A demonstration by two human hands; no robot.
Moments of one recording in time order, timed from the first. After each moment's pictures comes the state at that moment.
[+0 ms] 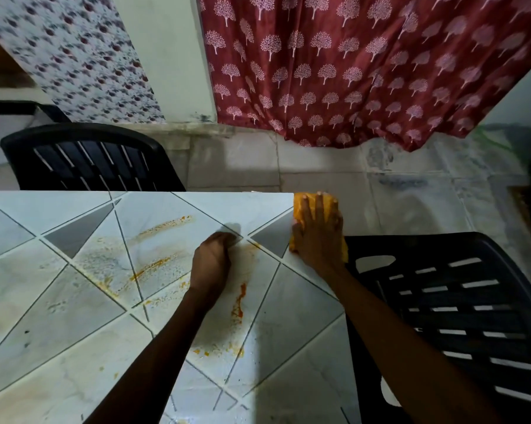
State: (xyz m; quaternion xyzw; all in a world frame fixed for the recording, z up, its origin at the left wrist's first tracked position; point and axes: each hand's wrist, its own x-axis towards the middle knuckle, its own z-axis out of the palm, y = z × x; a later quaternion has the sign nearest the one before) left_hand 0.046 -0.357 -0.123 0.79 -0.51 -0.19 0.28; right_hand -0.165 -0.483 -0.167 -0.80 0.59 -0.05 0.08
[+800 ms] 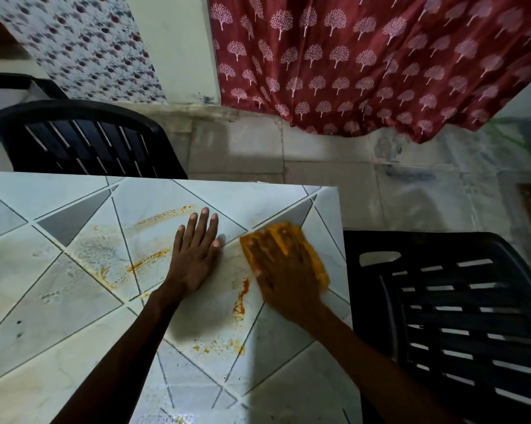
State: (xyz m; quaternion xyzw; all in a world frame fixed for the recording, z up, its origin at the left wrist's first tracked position) left_hand 0.104 -0.336 -0.166 0.76 -0.60 -0.22 0.09; right_hand -0.135 -0.381 -0.160 -0.91 0.40 -0.05 0.08
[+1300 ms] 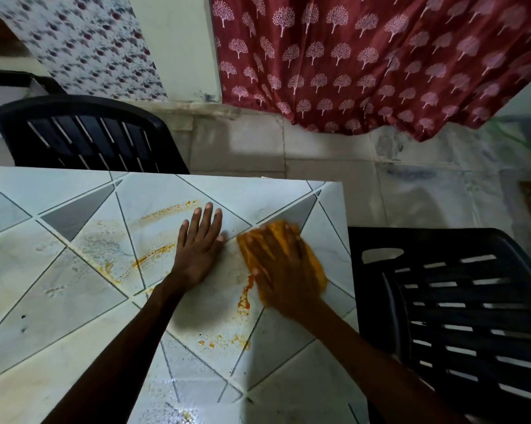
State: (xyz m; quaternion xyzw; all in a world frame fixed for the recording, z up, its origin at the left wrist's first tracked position) left_hand 0.109 -0.339 -0.169 0.76 -0.60 -0.22 0.08; right_hand -0.125 -0.375 -0.163 -0.92 0.39 -0.01 0.08
